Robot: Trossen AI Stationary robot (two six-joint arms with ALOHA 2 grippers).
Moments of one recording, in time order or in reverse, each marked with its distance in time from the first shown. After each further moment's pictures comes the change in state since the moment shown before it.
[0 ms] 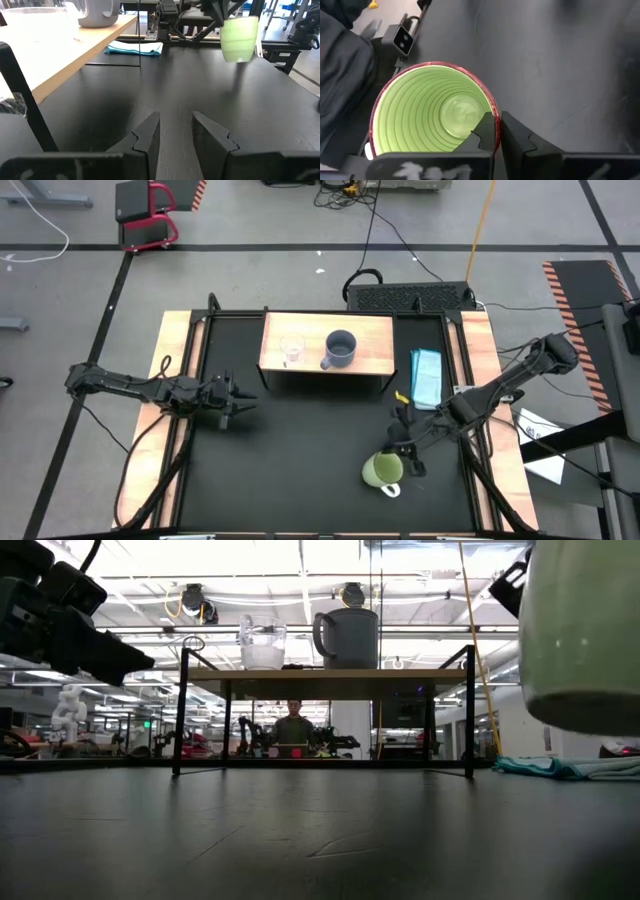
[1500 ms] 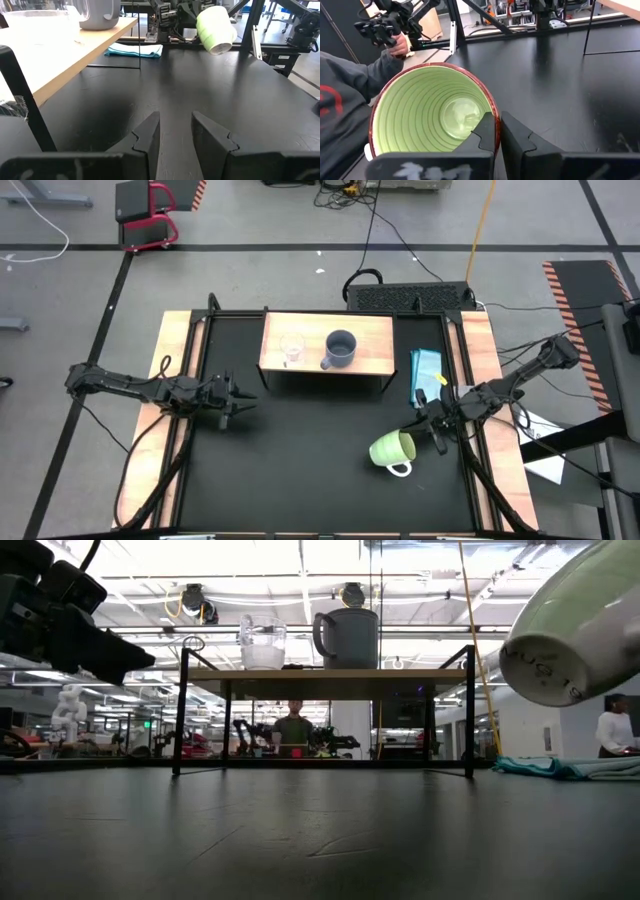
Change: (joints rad) left arm 0.001 0.000 0.000 0.010 0.000 -0.003; right arm 0.002 -0.749 -0.663 0.462 0.150 -0.088
